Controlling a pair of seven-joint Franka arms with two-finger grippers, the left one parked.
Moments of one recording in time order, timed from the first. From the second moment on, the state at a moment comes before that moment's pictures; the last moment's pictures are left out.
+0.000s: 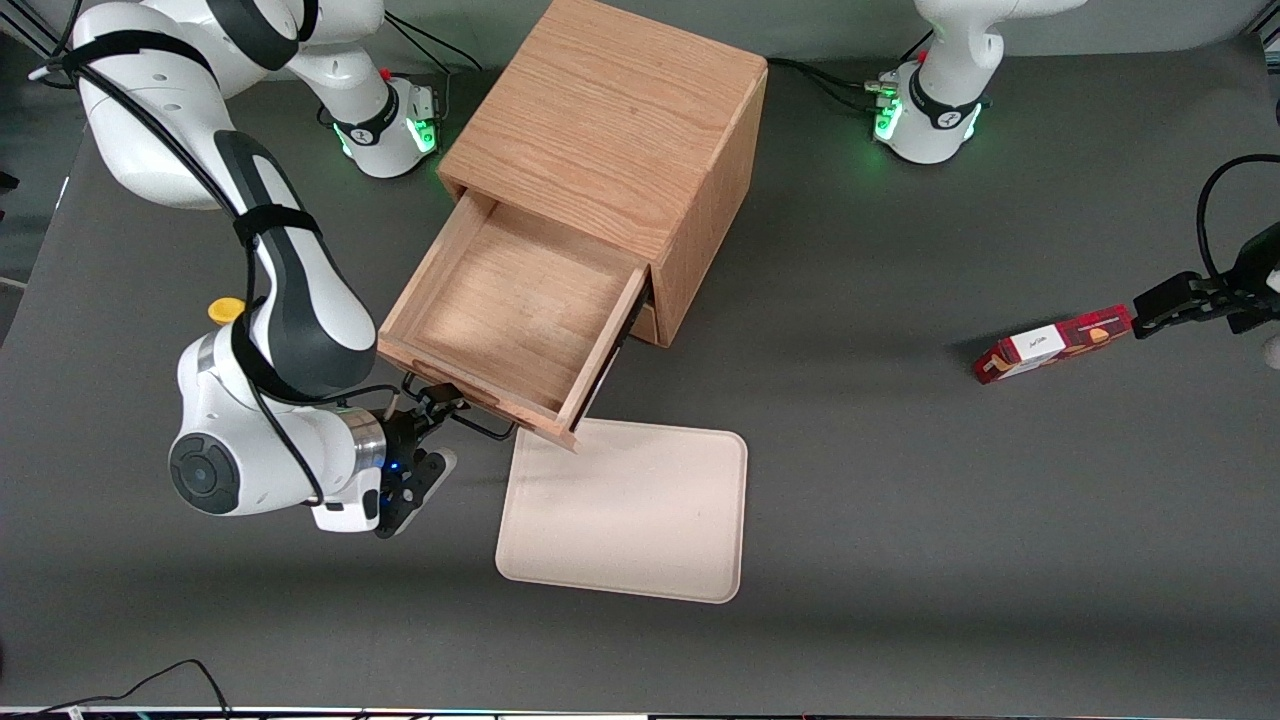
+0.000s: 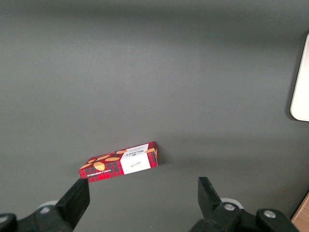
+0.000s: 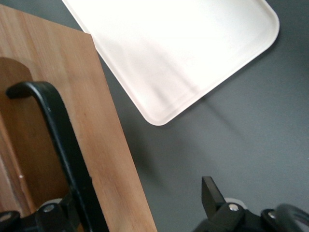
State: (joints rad) arm 0.05 0.75 0.32 -1.14 0.10 1.61 -0.48
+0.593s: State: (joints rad) arm 0.05 0.71 0.34 -1.22 0.10 1.61 -0.47
